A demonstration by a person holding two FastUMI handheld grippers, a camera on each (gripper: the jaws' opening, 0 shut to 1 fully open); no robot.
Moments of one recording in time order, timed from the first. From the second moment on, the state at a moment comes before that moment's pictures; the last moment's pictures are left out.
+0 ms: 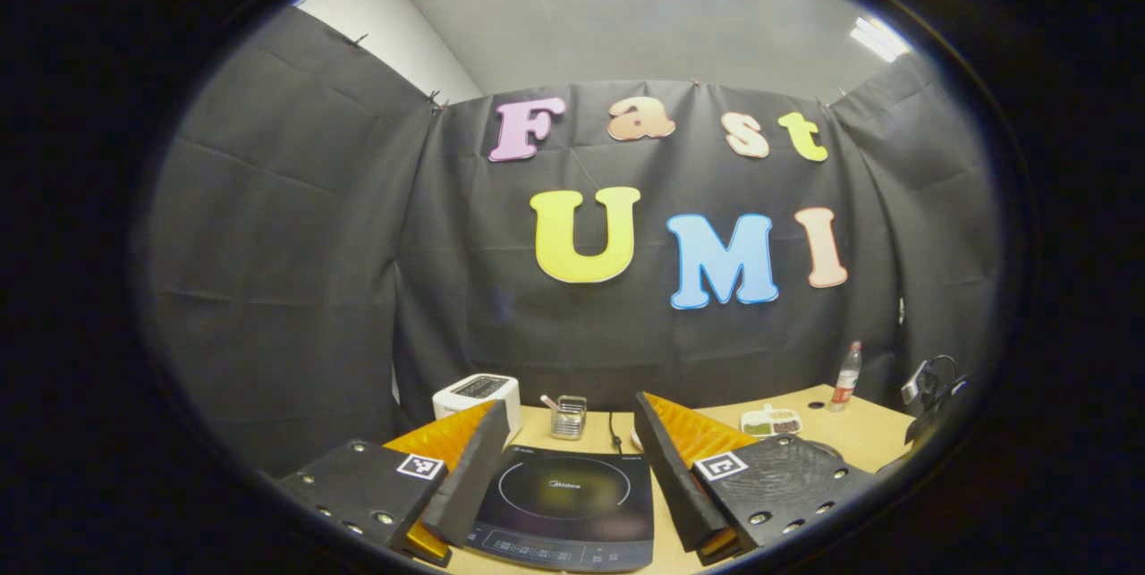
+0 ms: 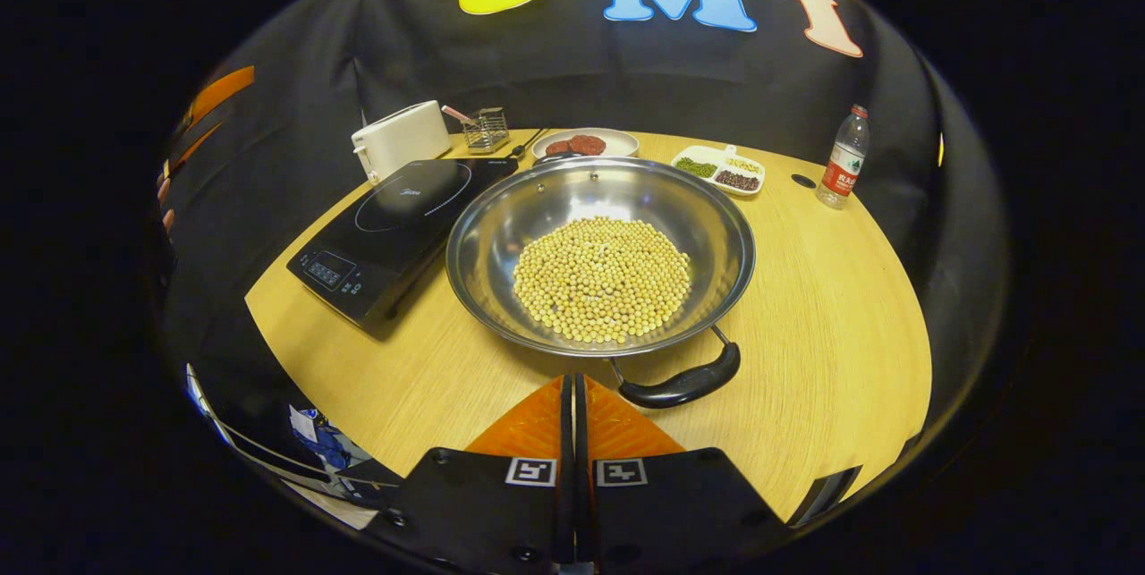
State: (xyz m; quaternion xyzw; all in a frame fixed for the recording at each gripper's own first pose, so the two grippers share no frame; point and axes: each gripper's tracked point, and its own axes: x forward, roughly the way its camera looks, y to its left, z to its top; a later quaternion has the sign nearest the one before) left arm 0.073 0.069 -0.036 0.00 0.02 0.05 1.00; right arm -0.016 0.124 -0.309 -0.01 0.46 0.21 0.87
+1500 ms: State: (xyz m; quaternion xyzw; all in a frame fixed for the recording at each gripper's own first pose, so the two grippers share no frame) left arm 0.134 -0.014 -0.066 0.01 0.05 0.04 1.00; right arm 0.055 0.034 -0.332 0.00 0.48 0.16 0.86
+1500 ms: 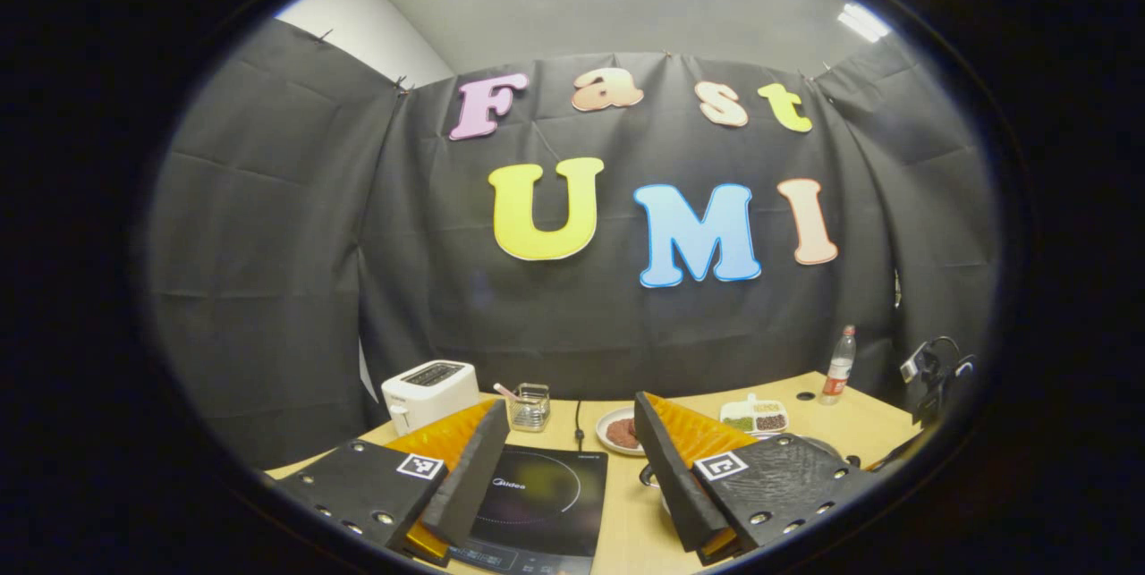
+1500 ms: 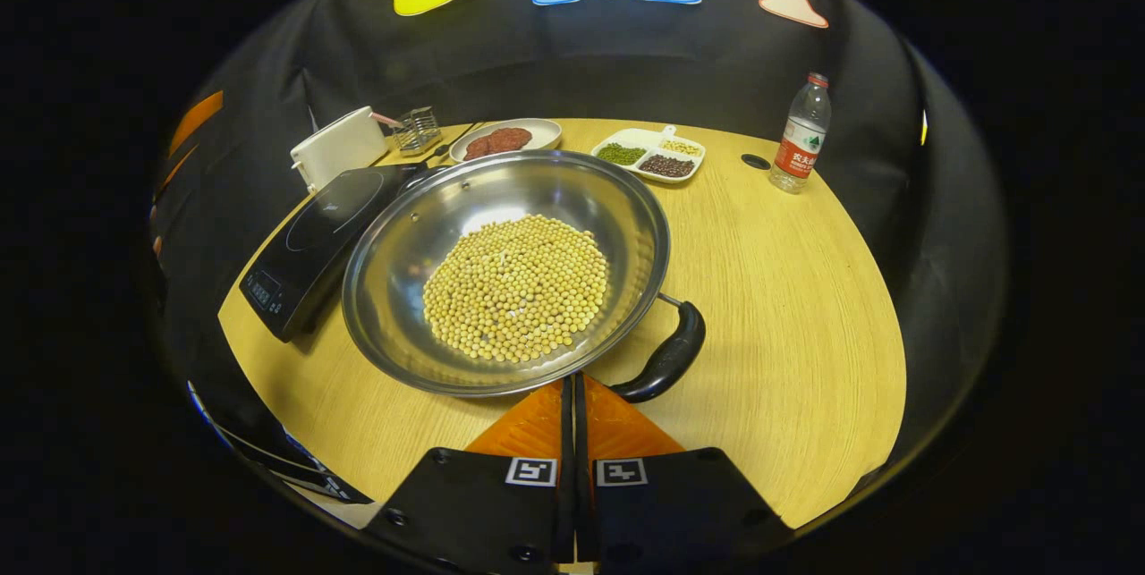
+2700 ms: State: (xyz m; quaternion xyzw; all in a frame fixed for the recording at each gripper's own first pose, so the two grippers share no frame) left arm 0.165 -0.049 -0.117 0.01 0.10 0.03 0.99; right arm 0.143 -0.007 -0.314 0.02 0.41 0.11 0.90
